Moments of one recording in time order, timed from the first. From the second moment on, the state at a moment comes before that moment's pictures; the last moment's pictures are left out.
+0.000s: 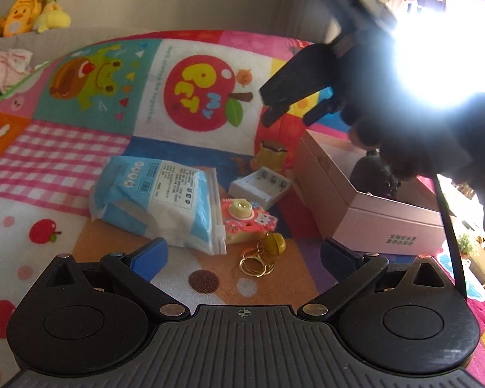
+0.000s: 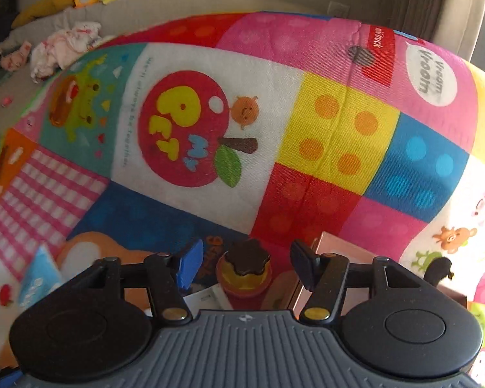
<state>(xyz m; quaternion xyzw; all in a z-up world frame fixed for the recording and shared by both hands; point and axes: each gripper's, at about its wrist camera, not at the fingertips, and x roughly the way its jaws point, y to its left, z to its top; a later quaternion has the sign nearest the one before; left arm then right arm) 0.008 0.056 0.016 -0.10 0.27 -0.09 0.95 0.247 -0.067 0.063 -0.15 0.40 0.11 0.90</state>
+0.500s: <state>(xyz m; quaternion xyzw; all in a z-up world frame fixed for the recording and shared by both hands) 0.000 0.049 0.014 -0.09 0.29 -0.14 0.94 0.197 -0.054 0.030 -0.20 0.47 0.19 0.84</state>
